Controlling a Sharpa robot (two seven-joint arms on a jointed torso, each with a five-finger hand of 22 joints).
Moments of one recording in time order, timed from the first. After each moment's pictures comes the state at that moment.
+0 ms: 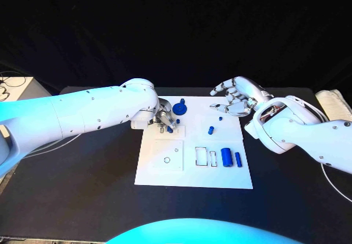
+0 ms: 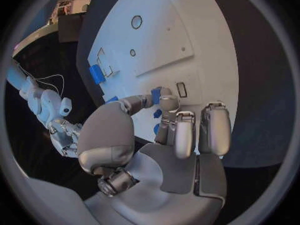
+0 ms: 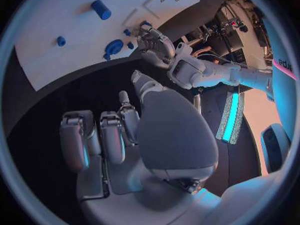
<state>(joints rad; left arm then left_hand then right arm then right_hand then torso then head) 1.37 -0.58 -0.16 1.28 -1.07 0.32 -0.54 0.93 -0.19 0.82 0.08 0.45 0.95 0.04 0.65 0.98 1.28 -0.03 1.07 0.84 1.47 -0.08 1.57 1.31 0.06 1.42 0.03 1.46 1.31 1.32 -0.80 -0.15 1.62 -1.20 -0.57 -0.11 1.45 -0.20 0.29 0.22 0.15 0.90 0.16 0.20 0.28 1.40 0.08 1.37 1.31 1.46 0.01 1.57 1.31 0.01 1.47 0.11 1.52 1.31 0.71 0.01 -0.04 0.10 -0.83</state>
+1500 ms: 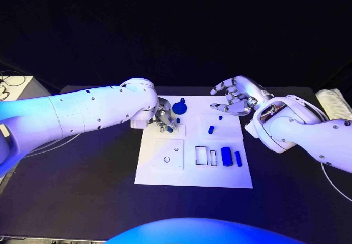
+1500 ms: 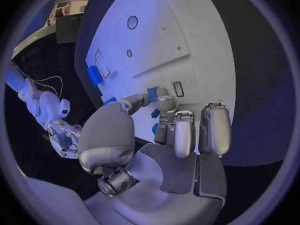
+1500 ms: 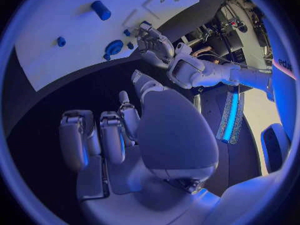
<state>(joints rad) 1.37 -0.58 -0.16 1.28 -1.09 0.32 -0.54 0.91 -0.18 0.64 0.15 0.44 0.97 0.02 0.63 0.98 1.29 -0.04 1.07 0.85 1.46 -0.08 1.57 1.31 0.06 1.42 0.03 1.45 1.31 1.32 -0.80 -0.15 1.62 -1.20 -0.57 -0.11 1.44 -0.20 0.29 0.22 0.15 0.90 0.16 0.20 0.28 1.37 0.08 1.34 1.31 1.46 0.01 1.56 1.31 0.01 1.47 0.11 1.49 1.31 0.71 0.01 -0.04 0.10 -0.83</state>
